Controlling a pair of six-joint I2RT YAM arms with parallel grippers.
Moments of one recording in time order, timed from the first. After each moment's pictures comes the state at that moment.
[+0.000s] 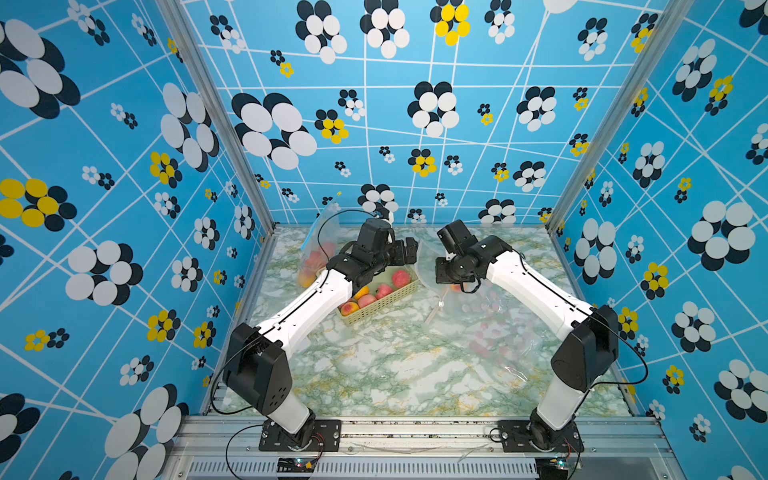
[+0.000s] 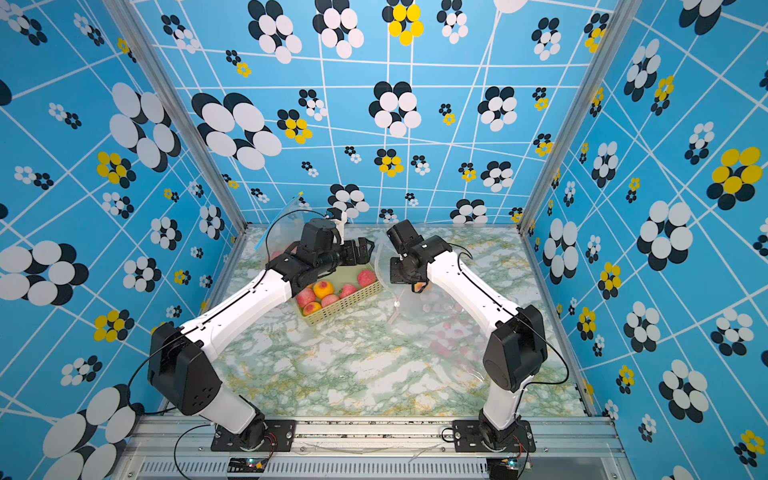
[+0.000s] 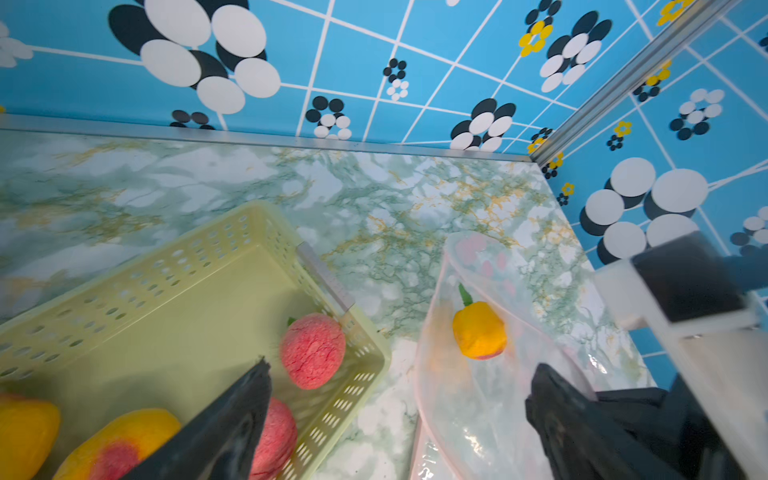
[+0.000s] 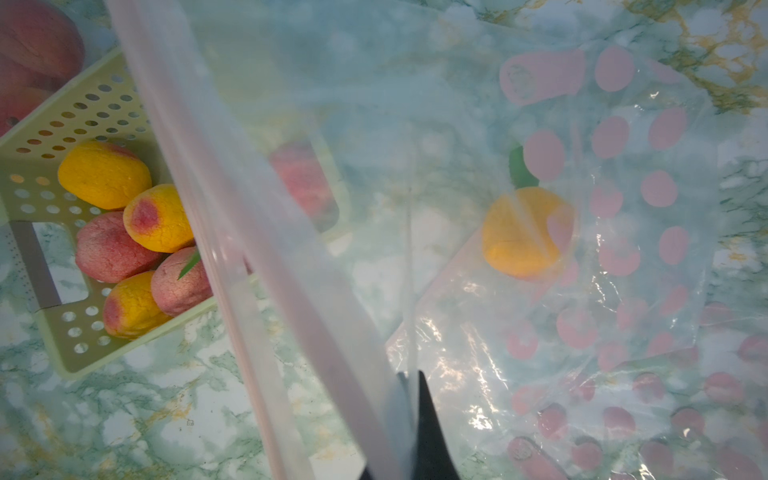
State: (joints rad) left arm -0.53 1.60 1.40 -0.32 0.01 -0.46; right arm 0.59 1.77 1.68 -0.99 0.12 0.49
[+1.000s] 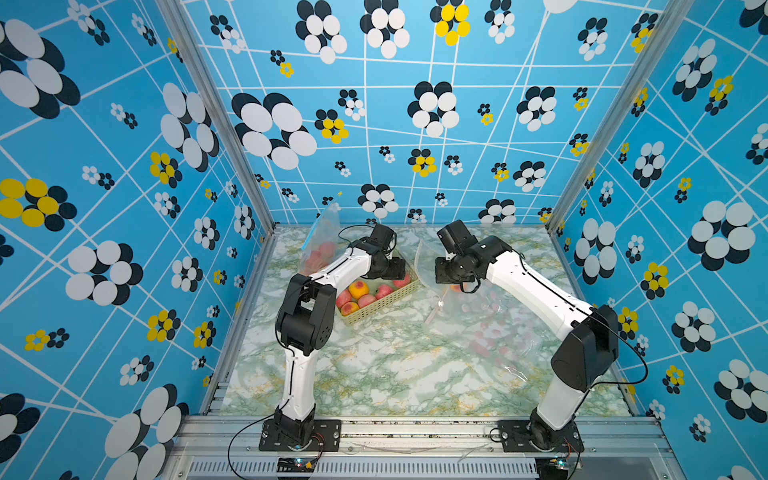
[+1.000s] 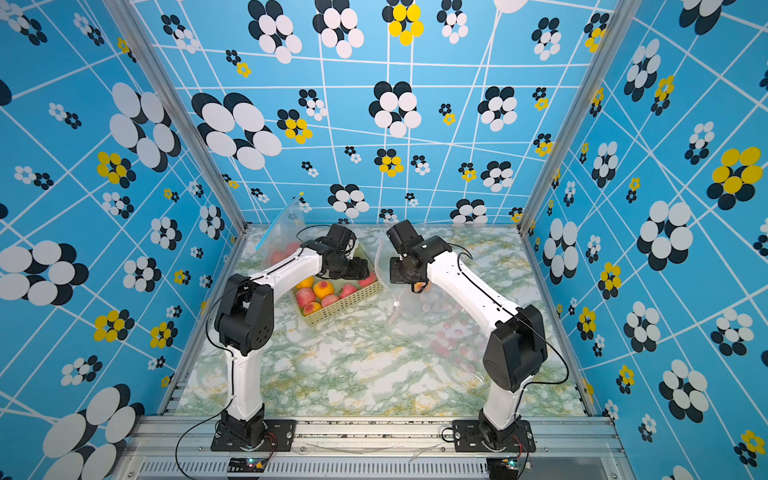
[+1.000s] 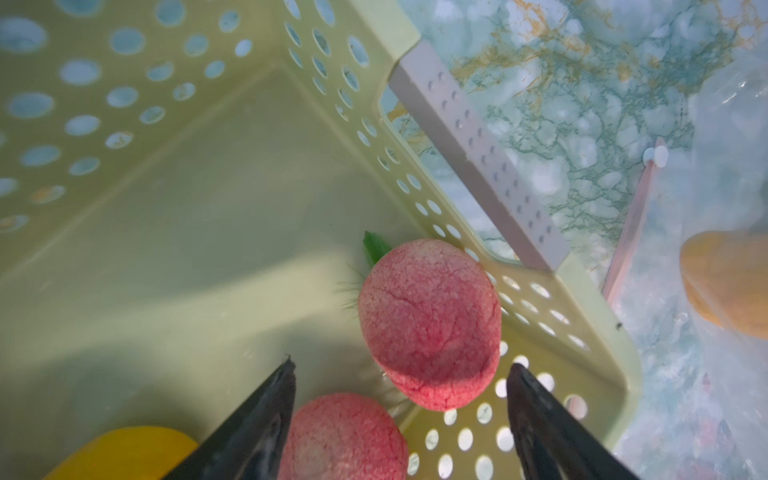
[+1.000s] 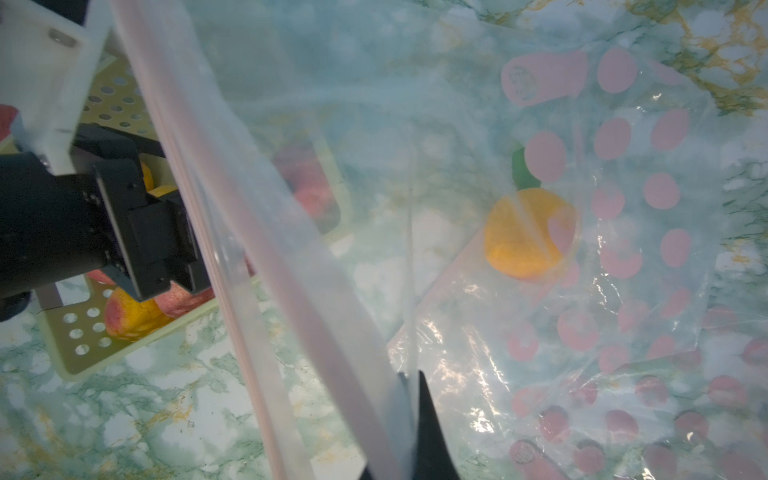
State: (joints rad) left arm -0.42 2.09 1.67 -0.64 0.19 -0.31; right arm 0.59 1.77 1.68 -0.98 0.12 0.49
